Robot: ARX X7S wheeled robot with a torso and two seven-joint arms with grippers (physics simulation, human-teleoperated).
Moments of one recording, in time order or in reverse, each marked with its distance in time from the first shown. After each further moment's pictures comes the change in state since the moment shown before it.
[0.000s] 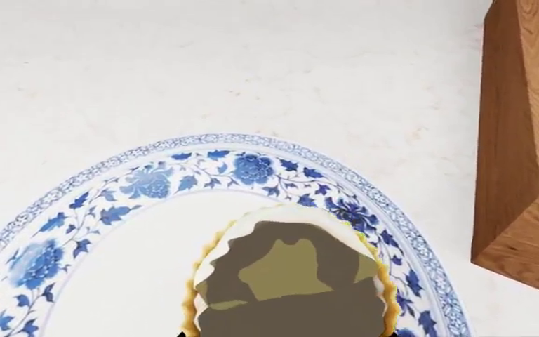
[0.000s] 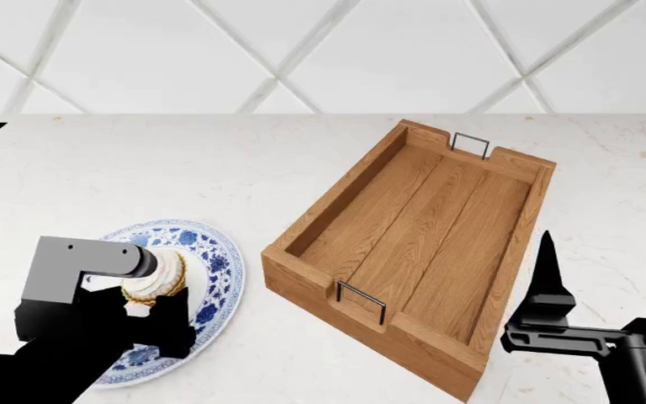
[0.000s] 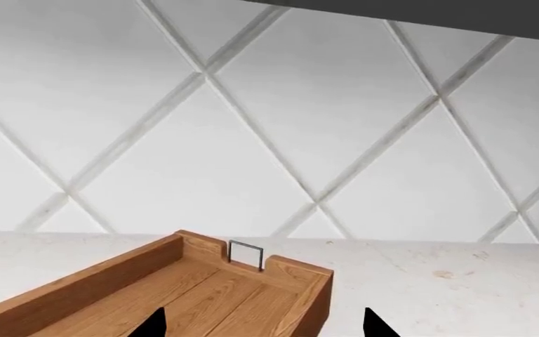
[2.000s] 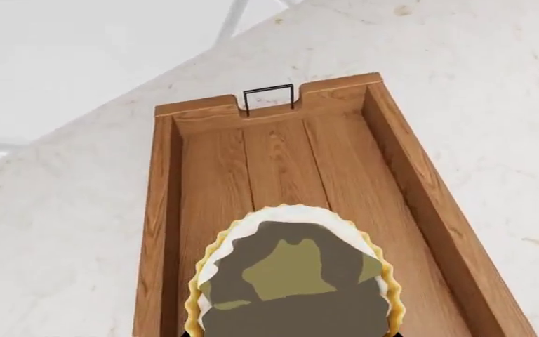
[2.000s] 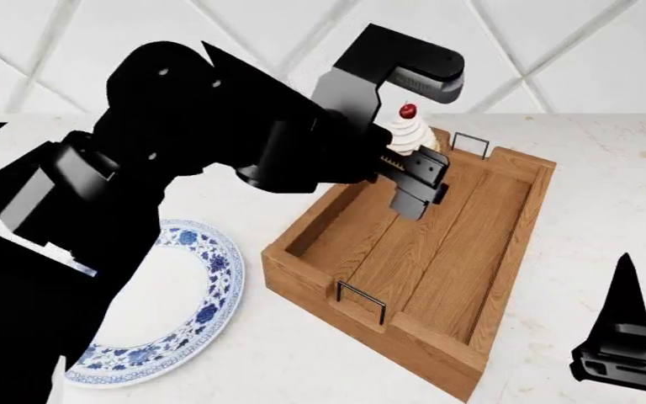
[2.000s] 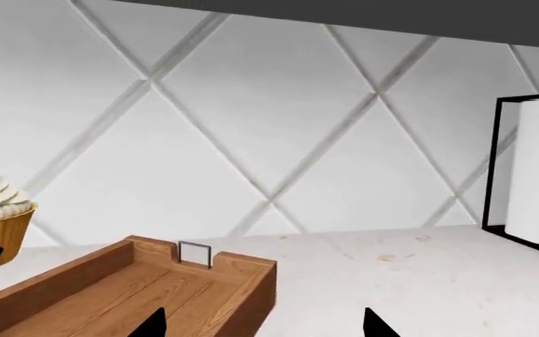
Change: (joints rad) left arm -1.225 0.706 0.869 -0.957 0.028 -0.110 0.317; right arm -0.505 0.007 0.362 0.002 -0.052 -0.259 -0.052
